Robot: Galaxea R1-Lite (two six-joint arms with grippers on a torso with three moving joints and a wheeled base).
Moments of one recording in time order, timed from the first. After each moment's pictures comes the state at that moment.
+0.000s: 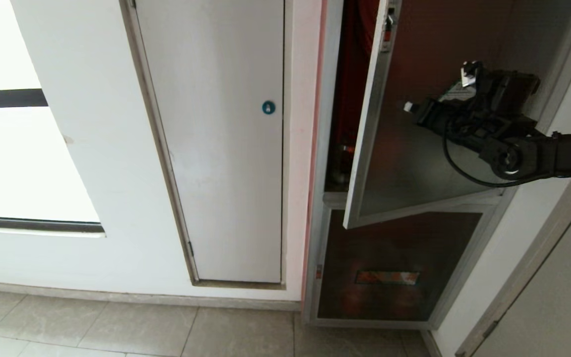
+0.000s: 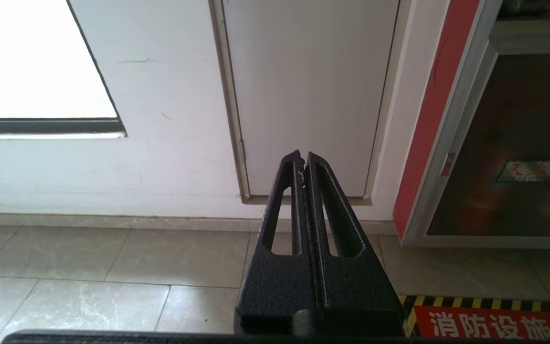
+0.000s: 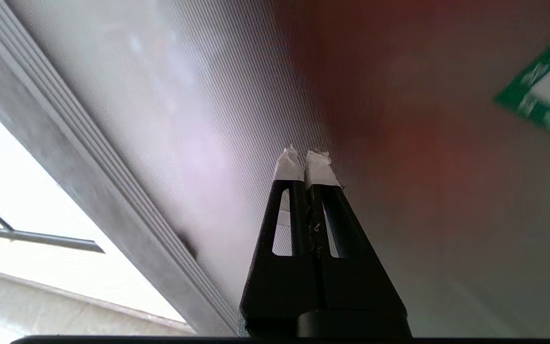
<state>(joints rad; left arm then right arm) 0.01 0.00 0.00 -0.02 -0.02 0.03 0.01 2.12 -1.69 -0.56 0.26 0.35</state>
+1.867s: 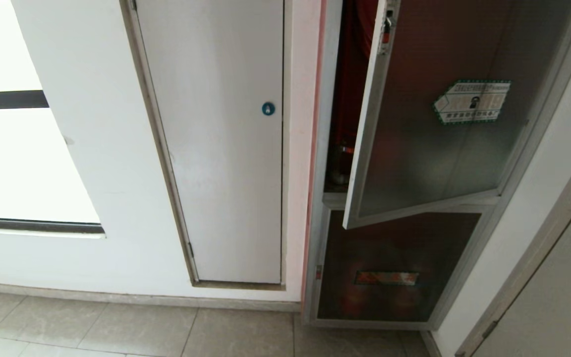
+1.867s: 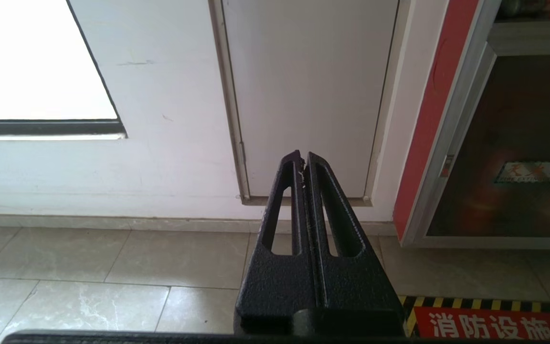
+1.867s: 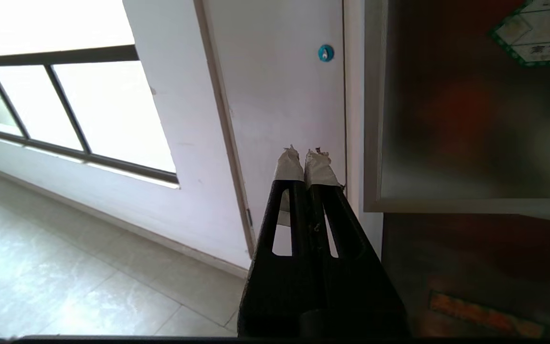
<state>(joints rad) 0.01 0.00 0.00 -0.02 -0.02 0.03 0.02 0.54 -0.65 -0.12 0.41 0.24</state>
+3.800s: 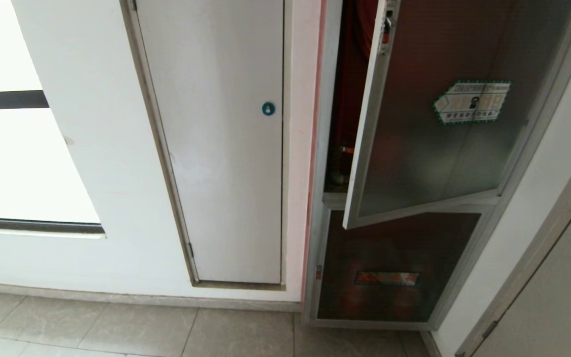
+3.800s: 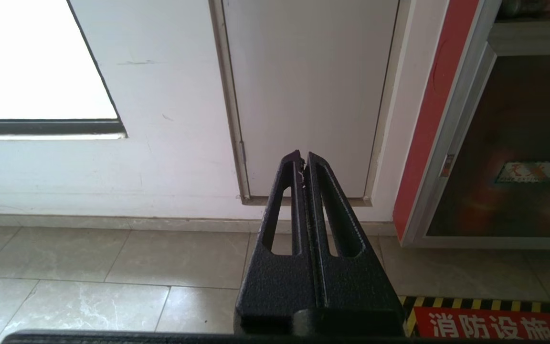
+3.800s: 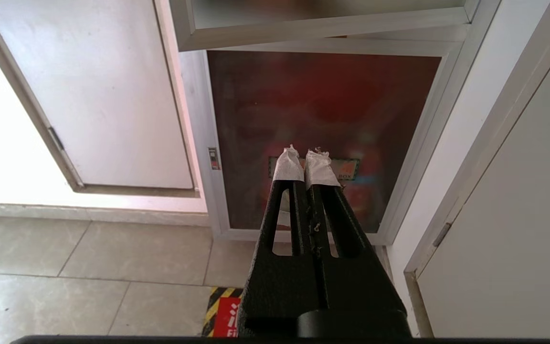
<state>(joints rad) 0.01 0.00 0.00 -0.02 -0.02 0.03 -0.01 0.00 -0.02 0.04 -0.02 0.01</state>
